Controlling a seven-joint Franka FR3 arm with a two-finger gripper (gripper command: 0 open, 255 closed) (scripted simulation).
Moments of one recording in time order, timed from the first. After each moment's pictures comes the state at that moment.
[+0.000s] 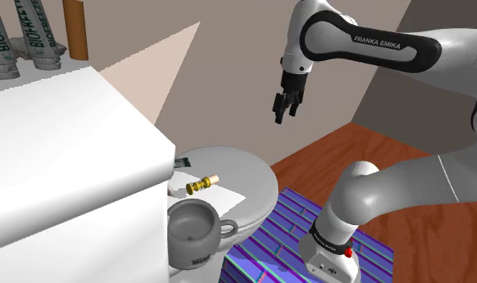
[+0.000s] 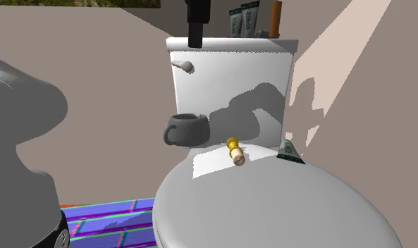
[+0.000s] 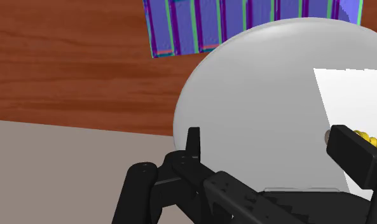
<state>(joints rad) -0.02 -0.78 -0.03 -2.34 -0.09 1.50 0.03</state>
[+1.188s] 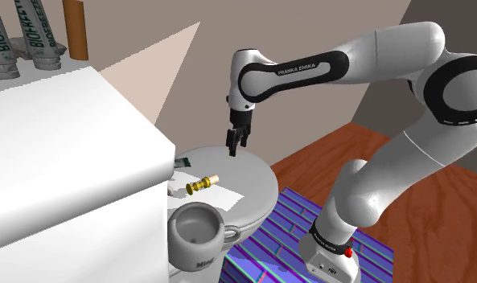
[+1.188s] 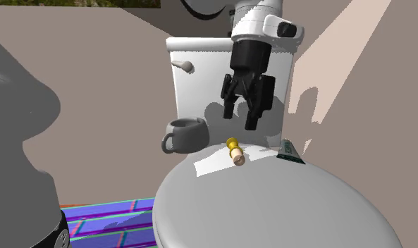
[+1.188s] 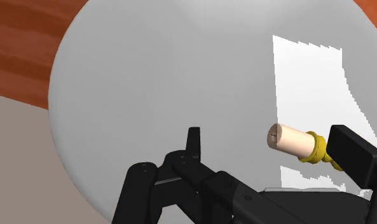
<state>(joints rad) 0.13 -0.37 0.01 -2.39 0.06 1.89 -0.08</state>
